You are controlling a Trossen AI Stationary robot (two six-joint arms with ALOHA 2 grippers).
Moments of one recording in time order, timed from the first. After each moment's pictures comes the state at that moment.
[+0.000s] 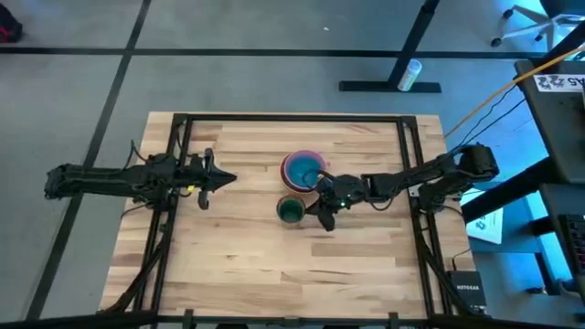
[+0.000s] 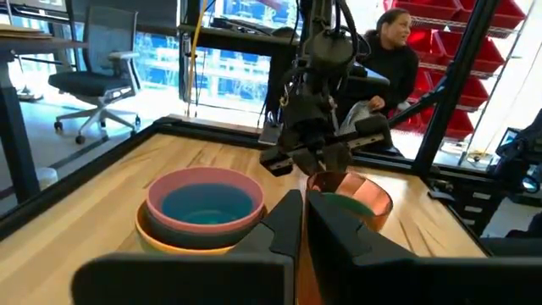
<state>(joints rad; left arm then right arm) 0.06 0.48 0.28 0.17 -0.02 -0.13 0.08 1.54 0.69 0.29 -0.18 0.62</state>
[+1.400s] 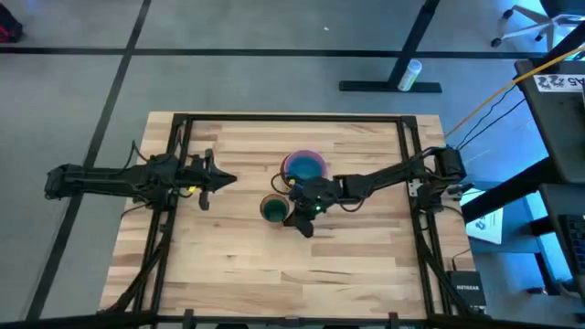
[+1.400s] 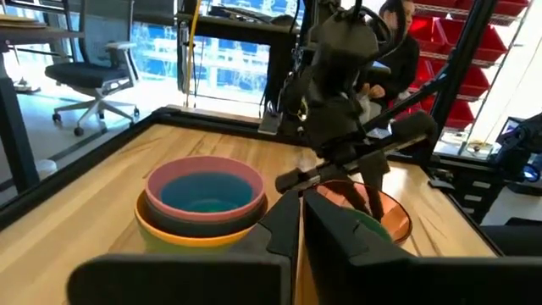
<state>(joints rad) 0.06 0.48 0.28 0.14 -0.02 -0.12 0.07 1.81 1.02 0.23 -0.38 0.62</state>
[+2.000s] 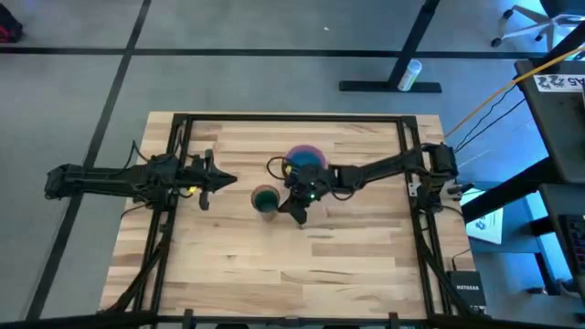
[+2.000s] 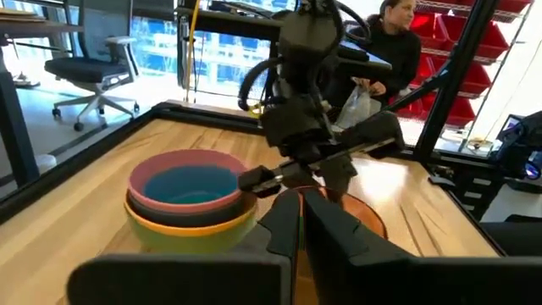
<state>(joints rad) 0.06 0.48 0.28 0.12 -0.02 -0.13 -0.04 1.84 1.04 0.24 -0.39 0.56</state>
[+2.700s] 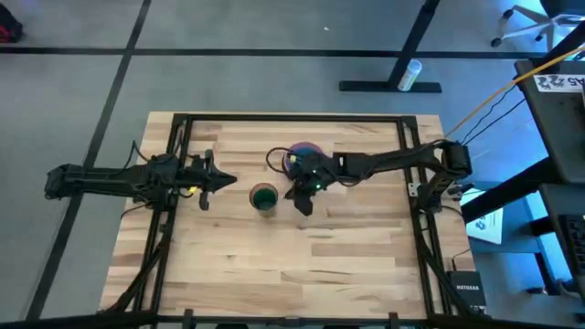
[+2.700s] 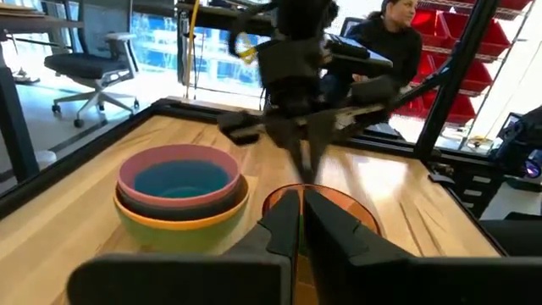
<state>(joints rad) 0.06 0.48 0.28 0.11 -0.02 -0.13 -0.10 1.70 1.15 -0.21 -0.25 0.30</state>
